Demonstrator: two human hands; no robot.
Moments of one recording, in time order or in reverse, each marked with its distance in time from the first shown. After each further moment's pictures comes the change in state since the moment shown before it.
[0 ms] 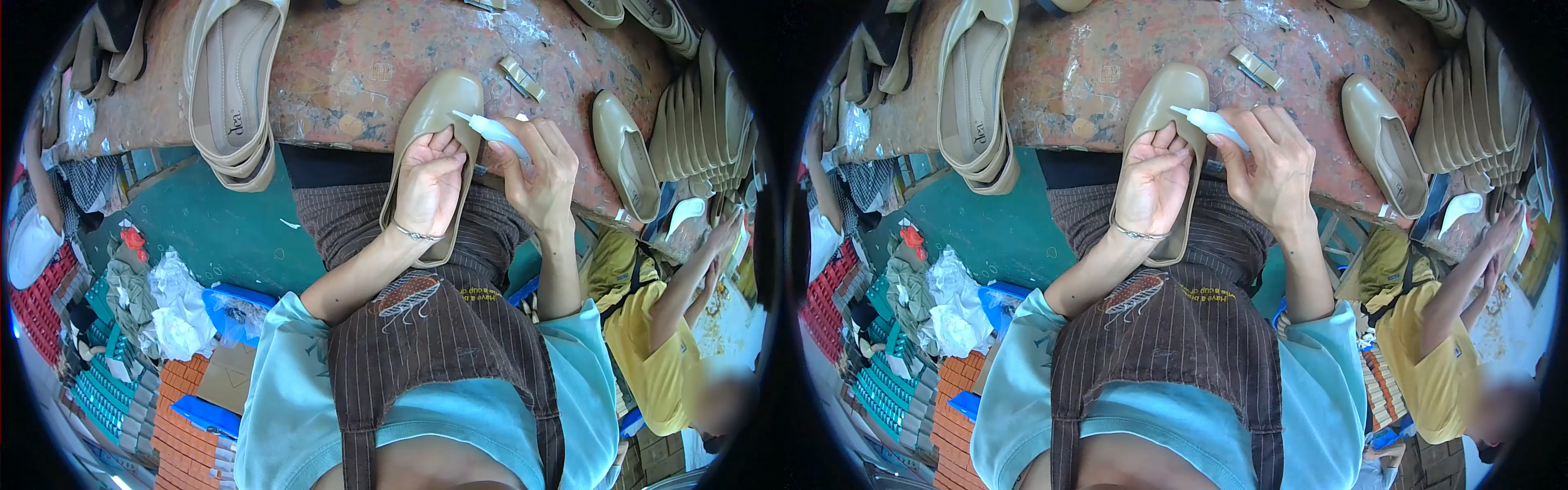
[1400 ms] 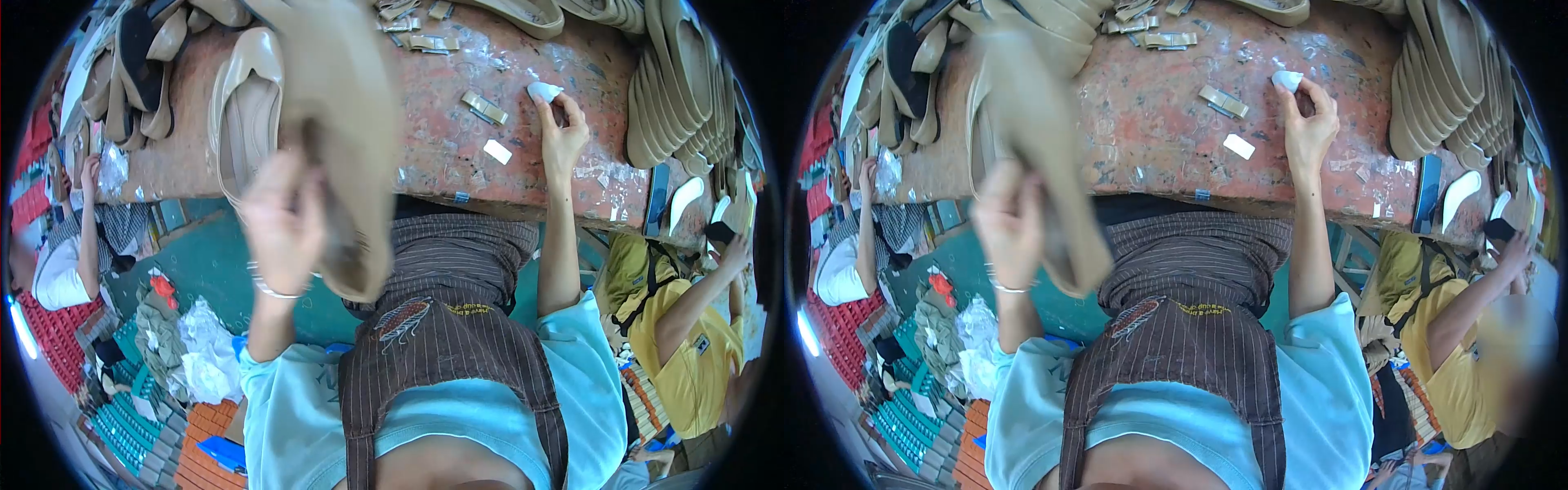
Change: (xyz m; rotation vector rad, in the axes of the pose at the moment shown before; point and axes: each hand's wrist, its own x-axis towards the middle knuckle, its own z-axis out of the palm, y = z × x) left_hand -0.030 0.150 0.069 2.079 -0.153 0.845; right_hand 0.007 0.107 0.000 0.058 0.543 0.504
